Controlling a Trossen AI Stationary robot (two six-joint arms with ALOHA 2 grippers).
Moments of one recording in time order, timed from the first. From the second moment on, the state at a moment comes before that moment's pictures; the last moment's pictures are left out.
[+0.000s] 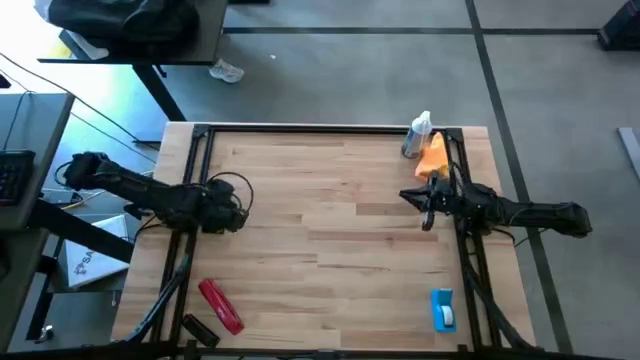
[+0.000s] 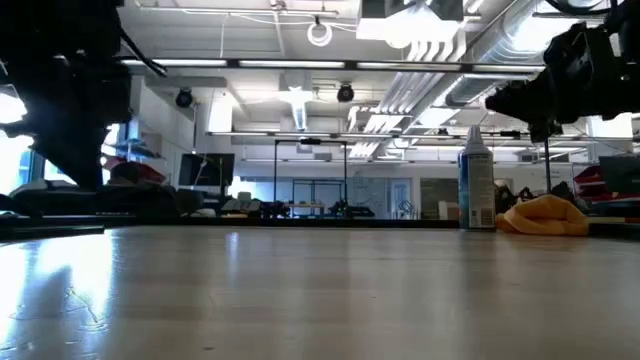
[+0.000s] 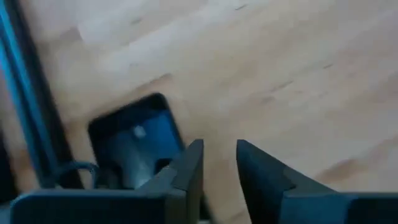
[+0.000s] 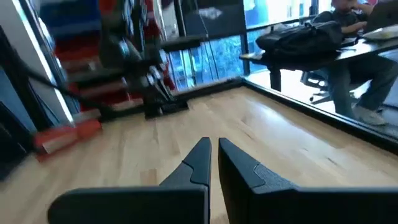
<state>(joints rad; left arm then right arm) -0.18 1.03 0.54 -1.00 -0.51 -1.17 -0.09 0.16 0.01 0.17 0.15 0.27</state>
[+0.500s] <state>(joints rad) 0.17 1.24 0.55 -1.02 -0.20 -0.78 -0.09 0.16 0.01 0.36 0.17 0.34</state>
